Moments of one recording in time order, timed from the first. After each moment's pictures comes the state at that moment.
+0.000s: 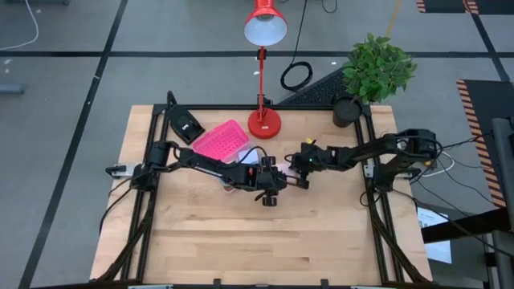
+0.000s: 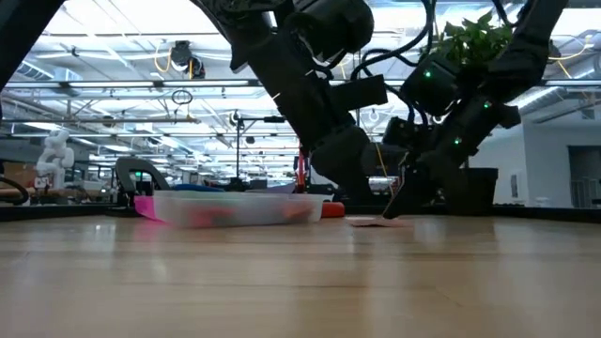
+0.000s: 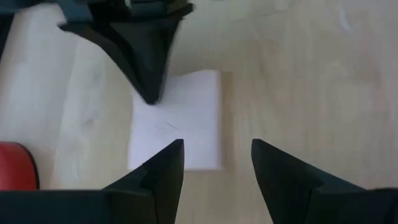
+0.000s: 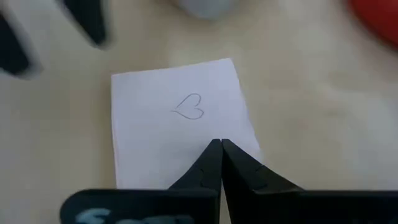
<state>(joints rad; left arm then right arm) -0.08 2.11 1.46 -0.24 -0.33 0.14 -0.21 1.57 0.45 0.21 0.01 -0.09</state>
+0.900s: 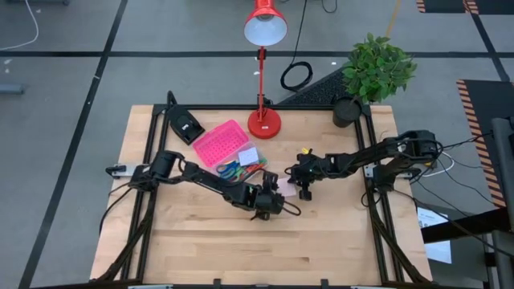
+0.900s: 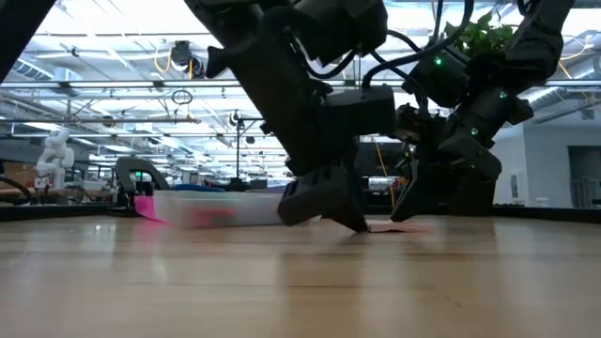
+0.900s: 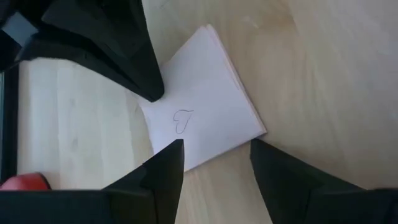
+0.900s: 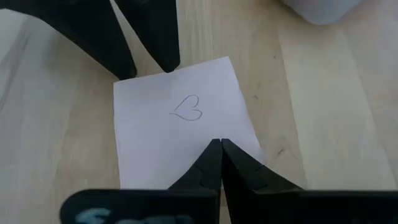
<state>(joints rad) -0.21 2.20 1.46 -0.25 -0.50 0.31 -0.08 1.57 0.44 0.19 -0.09 -0.04</state>
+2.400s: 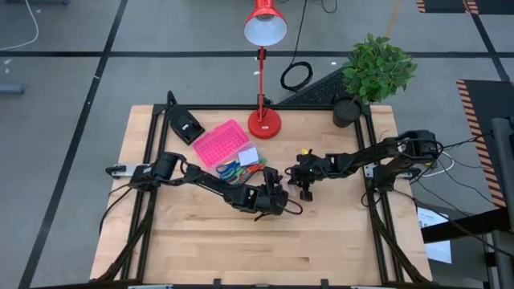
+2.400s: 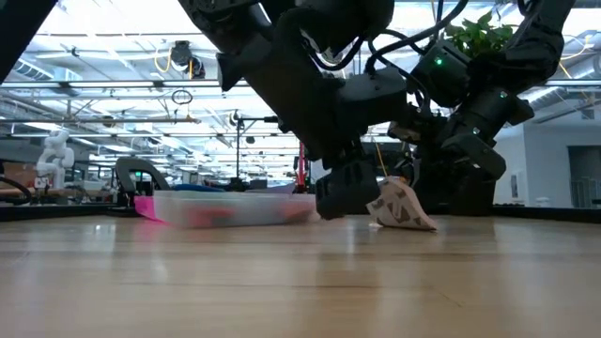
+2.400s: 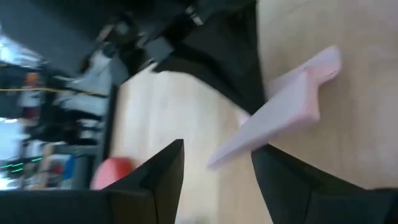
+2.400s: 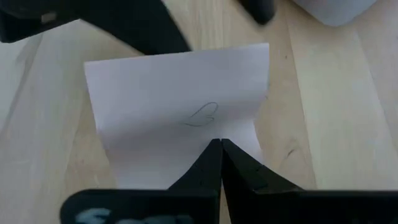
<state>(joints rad) -0.23 2.22 1.46 -0.05 -0.82 0.40 -0.08 1.57 0.44 0.19 -0.12 -0.05</state>
